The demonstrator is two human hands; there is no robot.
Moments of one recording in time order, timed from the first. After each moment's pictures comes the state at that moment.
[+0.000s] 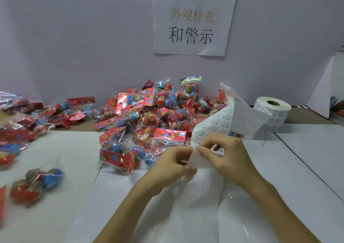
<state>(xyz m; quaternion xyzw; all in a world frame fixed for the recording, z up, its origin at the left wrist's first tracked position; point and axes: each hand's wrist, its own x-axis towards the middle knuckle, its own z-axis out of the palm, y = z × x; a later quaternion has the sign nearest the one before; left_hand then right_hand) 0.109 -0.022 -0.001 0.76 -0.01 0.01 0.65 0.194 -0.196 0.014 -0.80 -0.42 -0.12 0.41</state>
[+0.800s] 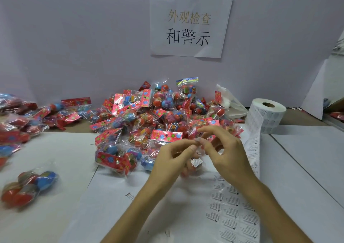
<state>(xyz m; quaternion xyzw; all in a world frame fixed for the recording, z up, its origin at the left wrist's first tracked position) 0.111 -0.041 -0.002 0.69 -0.01 0.16 0.71 0.195 -0.193 0.013 -0.77 -0.39 -0.16 0.47</state>
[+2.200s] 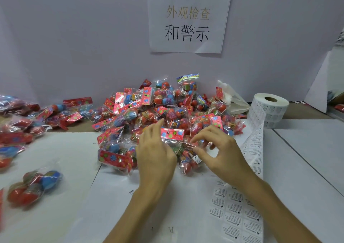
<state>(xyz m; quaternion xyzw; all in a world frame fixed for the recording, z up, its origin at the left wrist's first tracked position) 0.112 -0.027 -0.007 0.85 0.20 0.36 0.32 0.190 -0.189 0.009 -0.78 -0.45 -0.16 0.41</state>
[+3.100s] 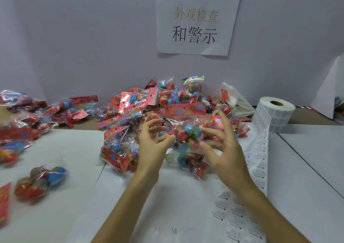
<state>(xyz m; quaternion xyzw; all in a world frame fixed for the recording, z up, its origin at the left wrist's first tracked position) 0.111 -0.004 0.007 0.64 0.16 0.29 0.70 0.177 -0.176 0.000 -0.74 -0.30 -0.09 0.60</state>
